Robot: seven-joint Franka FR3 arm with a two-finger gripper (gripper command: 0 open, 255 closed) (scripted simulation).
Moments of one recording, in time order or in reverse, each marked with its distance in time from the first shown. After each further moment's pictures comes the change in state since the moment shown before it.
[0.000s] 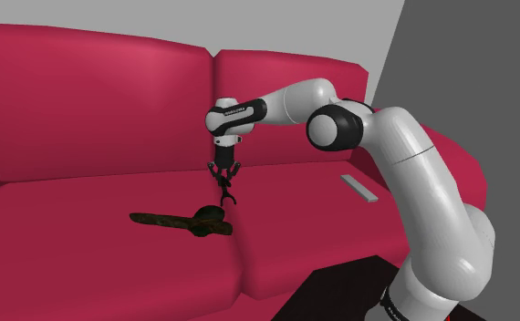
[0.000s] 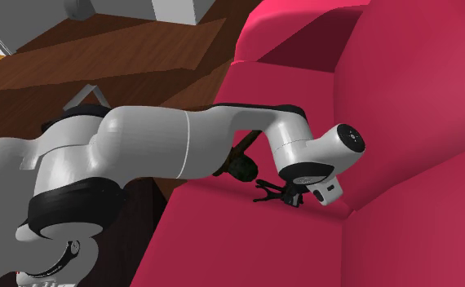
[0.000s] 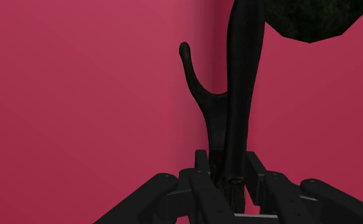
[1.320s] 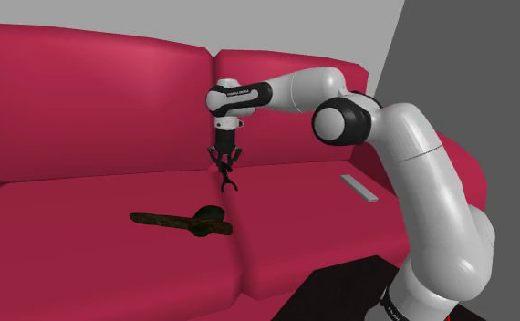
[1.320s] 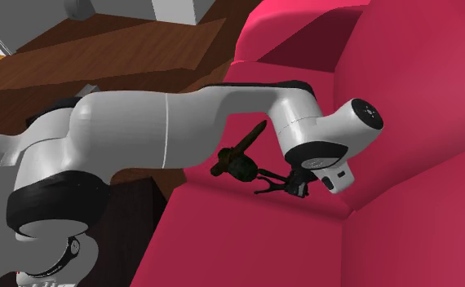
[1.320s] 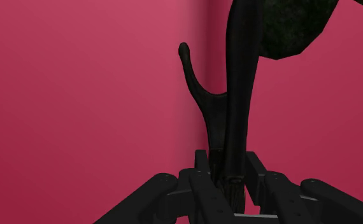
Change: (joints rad) arm -0.001 -0.064 0.000 0.066 -0.002 -0.129 0.013
